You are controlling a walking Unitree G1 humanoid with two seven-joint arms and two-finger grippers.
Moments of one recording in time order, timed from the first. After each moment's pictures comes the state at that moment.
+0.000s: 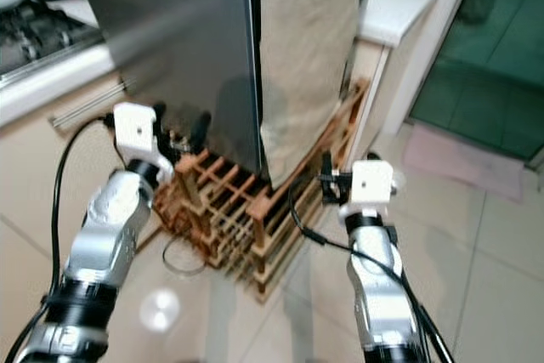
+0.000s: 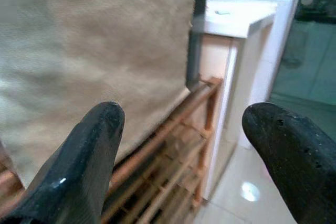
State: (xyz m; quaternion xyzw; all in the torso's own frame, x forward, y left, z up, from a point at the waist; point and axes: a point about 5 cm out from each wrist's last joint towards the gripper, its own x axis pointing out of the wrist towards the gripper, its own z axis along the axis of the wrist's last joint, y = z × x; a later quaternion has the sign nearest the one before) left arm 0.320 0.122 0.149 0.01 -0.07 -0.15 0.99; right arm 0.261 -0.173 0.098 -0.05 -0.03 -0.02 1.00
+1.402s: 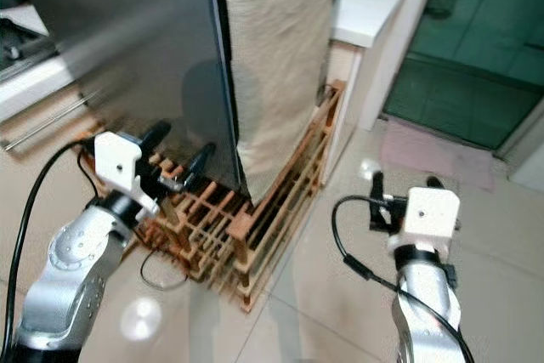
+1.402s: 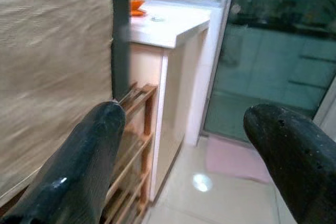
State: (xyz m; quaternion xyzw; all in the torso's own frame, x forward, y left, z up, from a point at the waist) left arm 0.270 0.131 0.155 0.03 -0.07 -0.23 0.97; right arm 0.232 -0.200 0.126 -0.06 -0.03 -0.08 0.99
